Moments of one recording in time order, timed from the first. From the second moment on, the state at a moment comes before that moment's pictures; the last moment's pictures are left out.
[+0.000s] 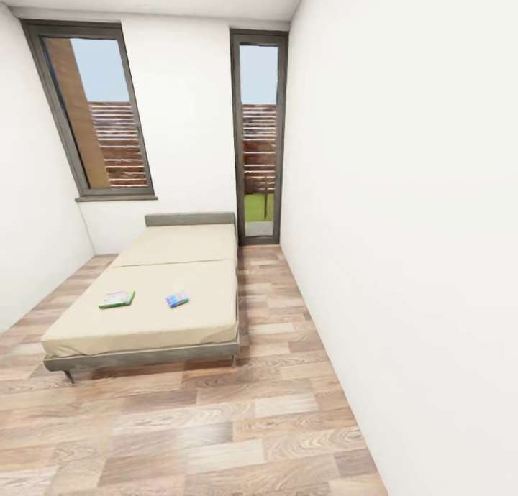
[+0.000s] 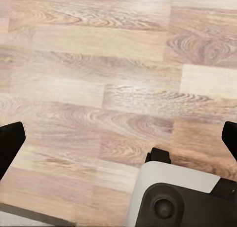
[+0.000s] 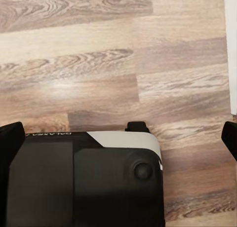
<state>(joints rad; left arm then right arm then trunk) -0.28 0.09 0.04 -0.15 0.14 -0.03 0.16 -0.15 0.13 0.01 -0.34 0.01 0.10 -0.19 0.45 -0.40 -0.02</state>
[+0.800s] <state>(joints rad) -0.28 0.09 0.04 -0.15 0.14 -0.03 0.16 -0.15 0.14 0.02 -0.34 0.01 0.10 -0.19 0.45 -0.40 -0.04</state>
